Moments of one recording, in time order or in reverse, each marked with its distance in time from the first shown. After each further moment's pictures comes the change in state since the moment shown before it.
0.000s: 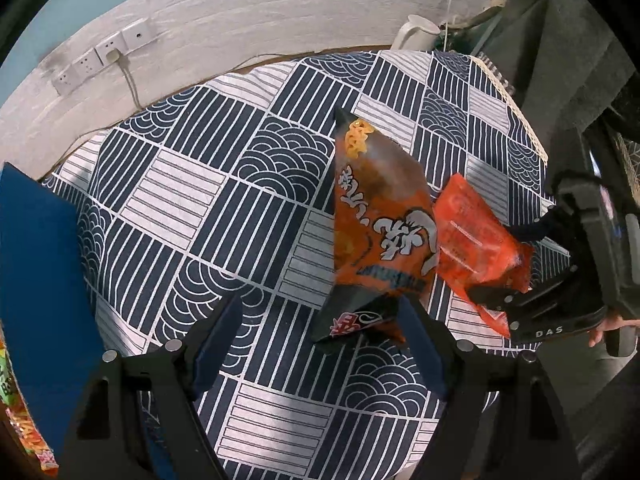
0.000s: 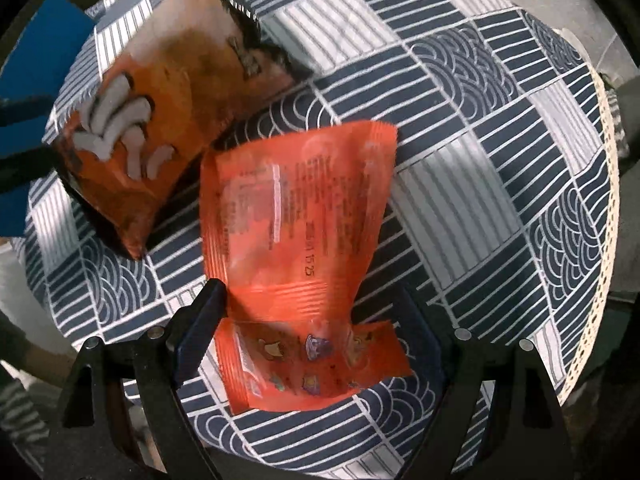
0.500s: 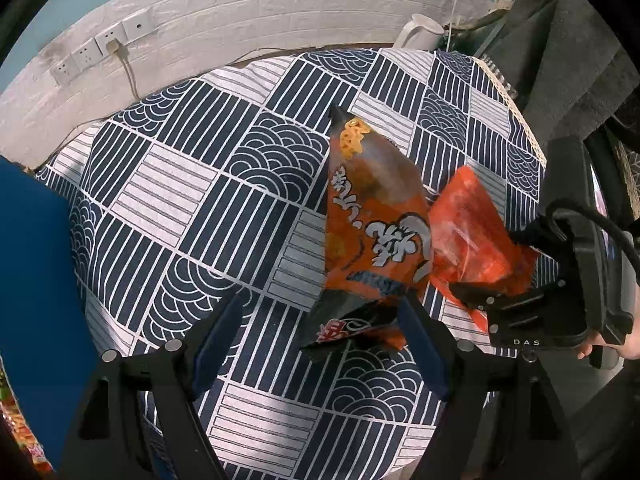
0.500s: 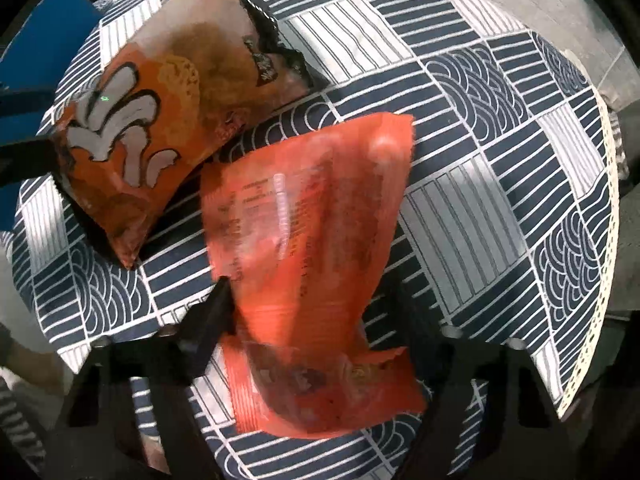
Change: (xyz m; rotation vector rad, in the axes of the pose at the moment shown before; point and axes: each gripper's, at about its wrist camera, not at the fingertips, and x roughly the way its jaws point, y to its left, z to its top) left arm 0.003 -0.005 0.004 -0.025 0.016 -0.015; right arm 0.018 0.025 0.021 -0.045 -0.055 -0.032
